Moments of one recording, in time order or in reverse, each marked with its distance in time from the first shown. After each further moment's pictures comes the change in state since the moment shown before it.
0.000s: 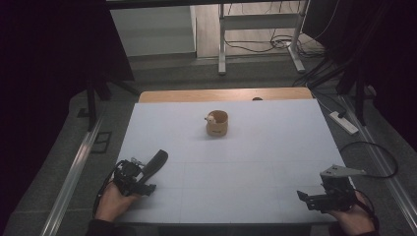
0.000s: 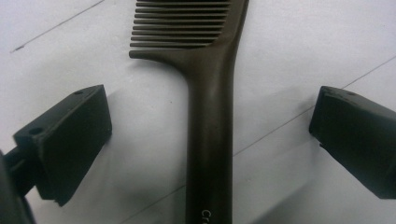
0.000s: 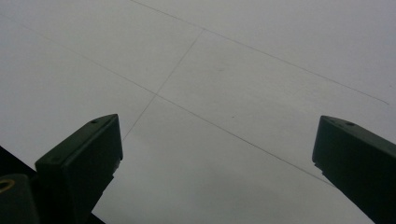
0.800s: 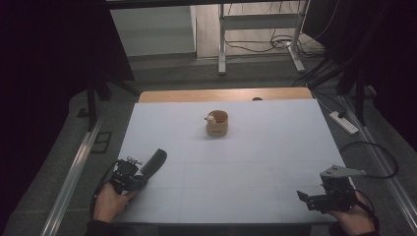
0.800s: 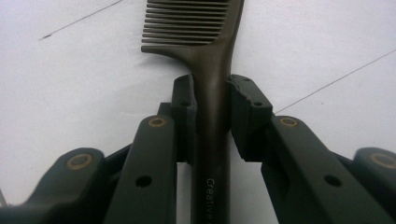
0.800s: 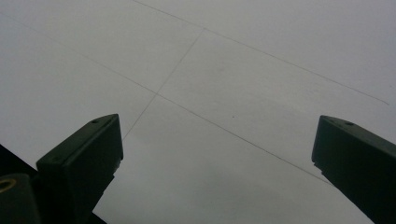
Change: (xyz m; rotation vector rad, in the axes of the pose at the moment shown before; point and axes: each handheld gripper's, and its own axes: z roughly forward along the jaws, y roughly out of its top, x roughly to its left) left arm -0.001 -0.003 -0.015 -0.024 -0.001 -0.066; right arm 0.001 0.000 0.000 0.000 0.000 -0.002
